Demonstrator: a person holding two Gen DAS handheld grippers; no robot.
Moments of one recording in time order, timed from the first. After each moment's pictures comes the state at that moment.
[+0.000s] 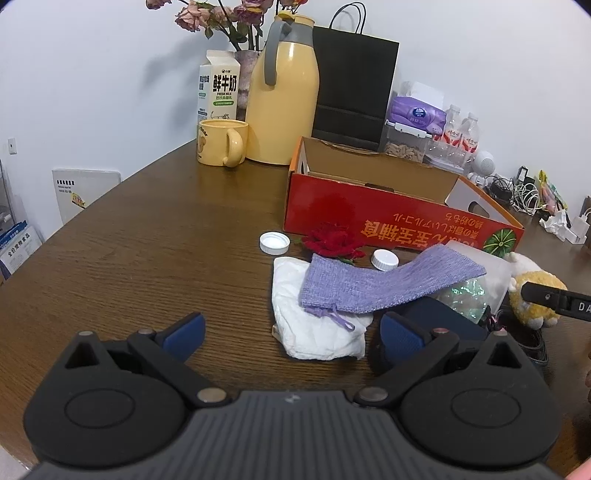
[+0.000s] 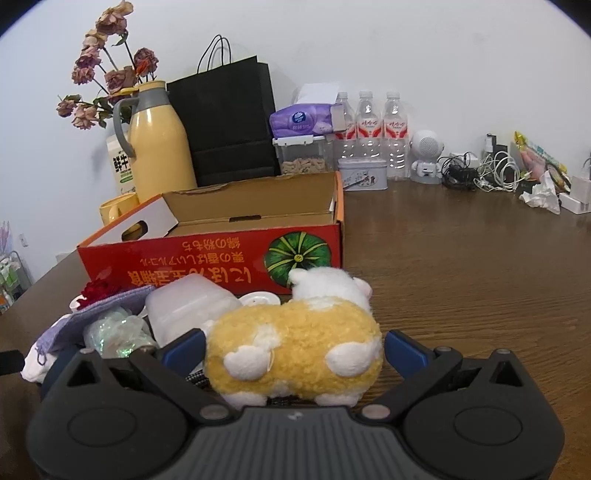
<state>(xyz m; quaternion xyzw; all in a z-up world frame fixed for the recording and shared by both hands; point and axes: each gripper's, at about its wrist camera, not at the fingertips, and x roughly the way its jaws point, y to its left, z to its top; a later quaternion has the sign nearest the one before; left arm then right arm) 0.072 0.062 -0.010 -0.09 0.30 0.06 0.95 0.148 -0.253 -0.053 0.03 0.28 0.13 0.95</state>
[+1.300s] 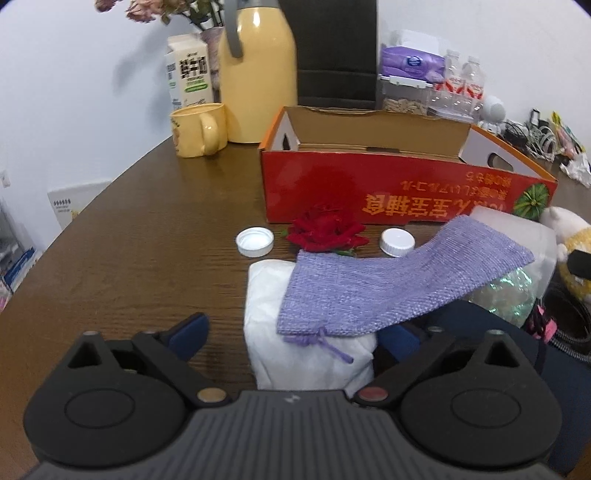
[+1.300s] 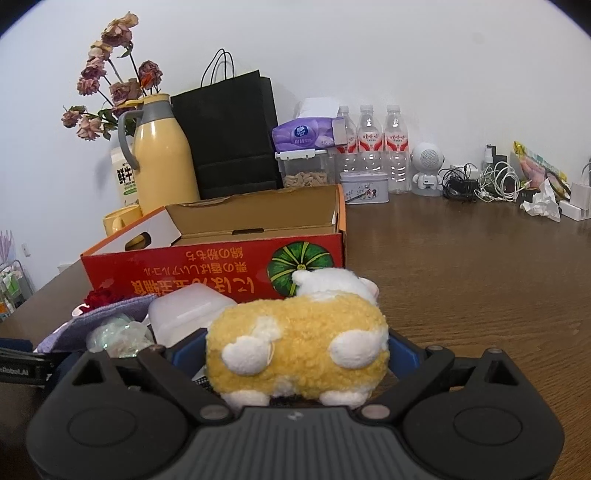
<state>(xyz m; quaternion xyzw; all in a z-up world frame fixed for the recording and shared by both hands) 0.131 0.041 -0.029 0.00 0.34 0.06 0.94 0.141 -0.253 -0.056 0.04 0.25 0.13 0.96</state>
